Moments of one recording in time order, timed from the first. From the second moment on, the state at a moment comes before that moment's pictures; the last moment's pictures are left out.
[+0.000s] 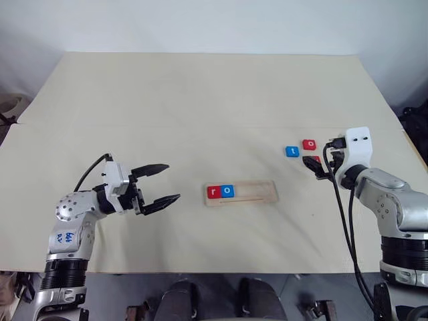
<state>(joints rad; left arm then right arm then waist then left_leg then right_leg) -0.27 0.54 0.18 0.09 -0.46 0.01 -1.15 -0.45 -0.61 -0.23 -0.11 0.40 0.94 0.26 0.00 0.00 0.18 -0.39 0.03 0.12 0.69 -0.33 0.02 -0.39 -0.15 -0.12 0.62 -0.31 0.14</state>
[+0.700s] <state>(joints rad) -0.28 0.52 0.13 0.04 -0.47 0.03 -1.14 -0.64 -0.63 -0.14 0.09 0.33 1.13 0.27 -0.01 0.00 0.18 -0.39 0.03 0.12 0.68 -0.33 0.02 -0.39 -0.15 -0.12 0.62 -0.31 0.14</state>
